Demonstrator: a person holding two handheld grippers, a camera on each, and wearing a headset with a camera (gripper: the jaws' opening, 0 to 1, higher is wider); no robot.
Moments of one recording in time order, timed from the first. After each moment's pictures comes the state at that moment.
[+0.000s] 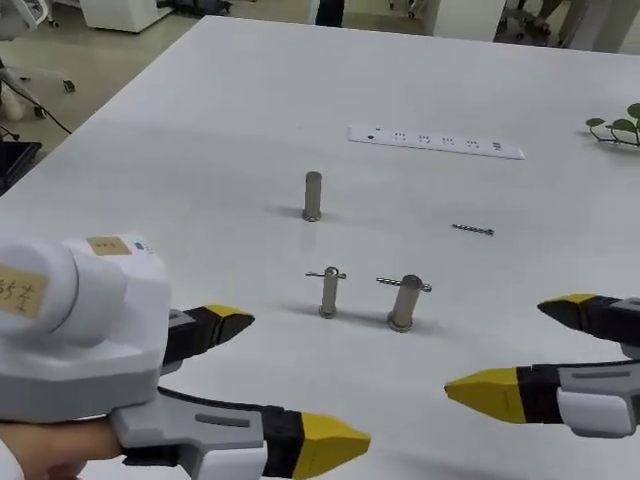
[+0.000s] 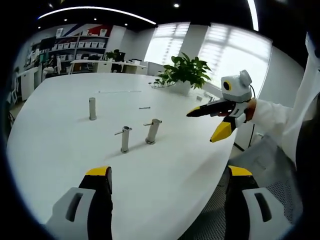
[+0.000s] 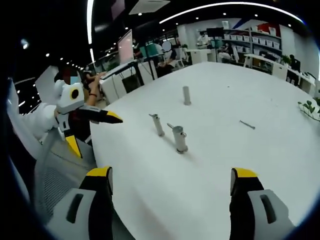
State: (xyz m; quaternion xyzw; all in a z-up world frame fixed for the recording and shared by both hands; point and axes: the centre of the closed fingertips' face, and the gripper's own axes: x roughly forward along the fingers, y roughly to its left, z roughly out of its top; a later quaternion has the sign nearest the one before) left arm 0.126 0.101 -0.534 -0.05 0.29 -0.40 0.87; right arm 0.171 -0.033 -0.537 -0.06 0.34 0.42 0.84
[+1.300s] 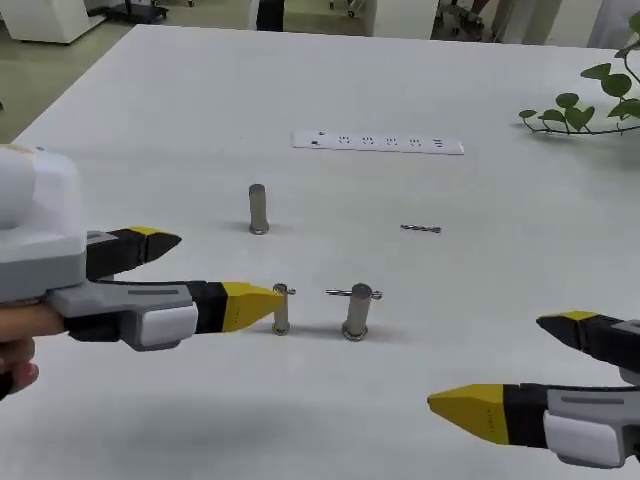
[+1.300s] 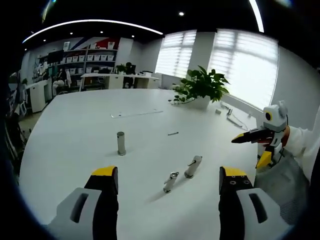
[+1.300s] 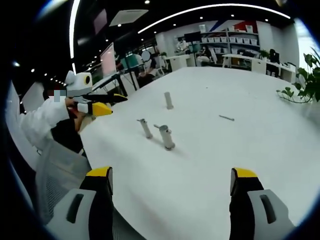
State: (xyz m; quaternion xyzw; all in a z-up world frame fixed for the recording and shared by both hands) left arm 0.231 0.133 -0.493 -0.03 0.24 -0.35 0.91; right arm 0.163 -0.065 -0.524 -0.02 0.33 0.35 0.88
